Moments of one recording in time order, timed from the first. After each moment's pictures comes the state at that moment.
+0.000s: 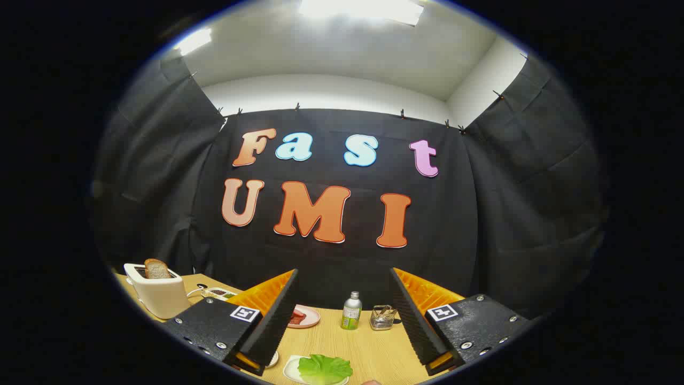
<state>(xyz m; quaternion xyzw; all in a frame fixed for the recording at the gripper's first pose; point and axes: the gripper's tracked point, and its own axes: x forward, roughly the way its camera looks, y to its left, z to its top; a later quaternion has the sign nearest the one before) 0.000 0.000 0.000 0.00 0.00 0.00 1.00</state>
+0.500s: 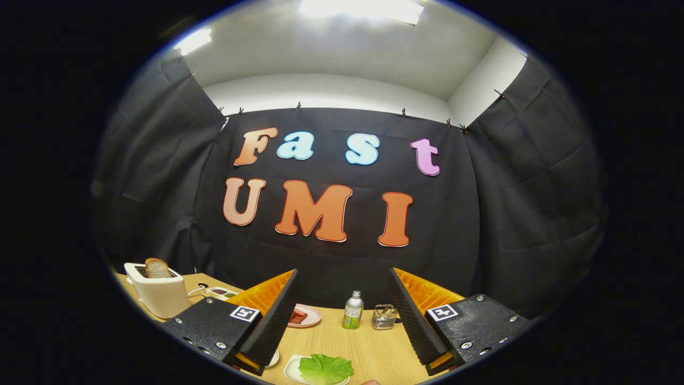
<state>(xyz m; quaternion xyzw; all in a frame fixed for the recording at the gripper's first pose) 0.002 0.001 -0.004 0.00 0.00 0.00 1.00</state>
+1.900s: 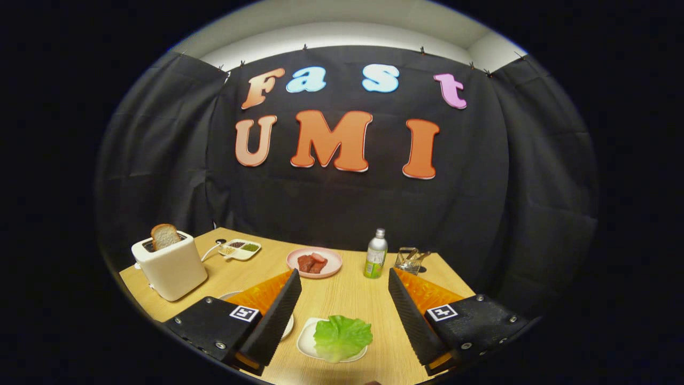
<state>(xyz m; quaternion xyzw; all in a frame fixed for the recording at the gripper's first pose) 0.011 0.033 -0.113 0.02 0.24 0.07 0.97</state>
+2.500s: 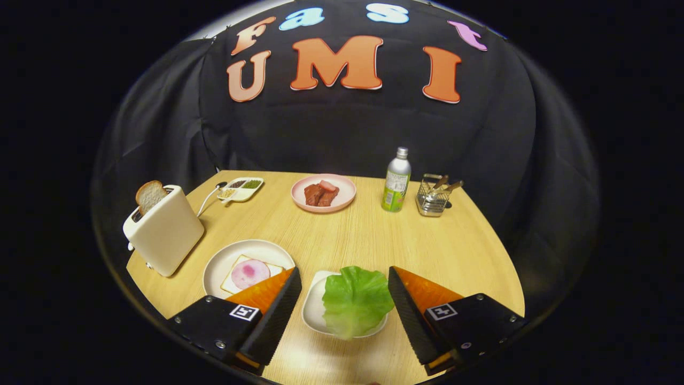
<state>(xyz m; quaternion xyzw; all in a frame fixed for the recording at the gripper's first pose) 0.004 0.058 -0.220 0.02 0.44 0.10 0.89</state>
